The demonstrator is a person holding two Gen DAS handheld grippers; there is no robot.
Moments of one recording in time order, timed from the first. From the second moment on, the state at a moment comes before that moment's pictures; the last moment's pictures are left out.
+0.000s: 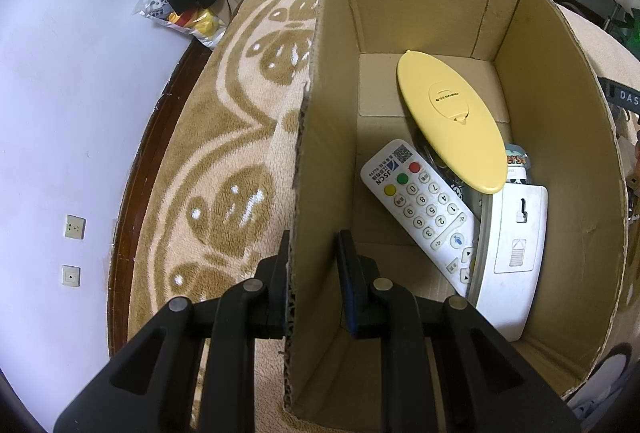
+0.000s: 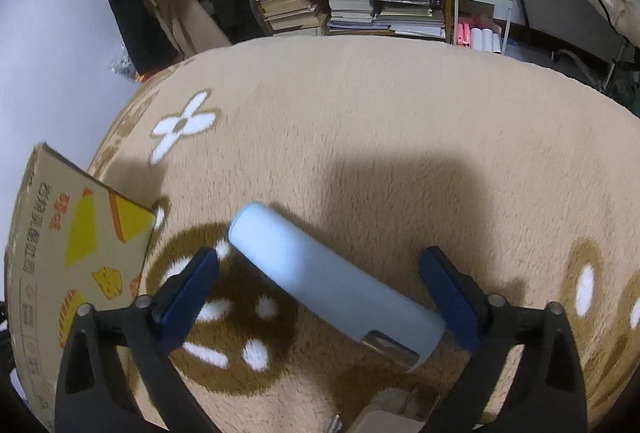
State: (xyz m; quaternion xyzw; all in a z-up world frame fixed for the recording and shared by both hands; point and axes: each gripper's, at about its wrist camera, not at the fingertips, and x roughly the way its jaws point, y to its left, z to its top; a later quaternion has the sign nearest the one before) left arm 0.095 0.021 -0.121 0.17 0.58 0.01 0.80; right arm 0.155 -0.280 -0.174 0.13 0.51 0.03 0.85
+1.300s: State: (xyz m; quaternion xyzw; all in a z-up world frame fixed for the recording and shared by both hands) left arm 0.094 0.017 -0.122 0.18 0.57 0.01 0.80; right arm 0.120 -0.208 -0.070 0.10 0.41 0.02 0.91
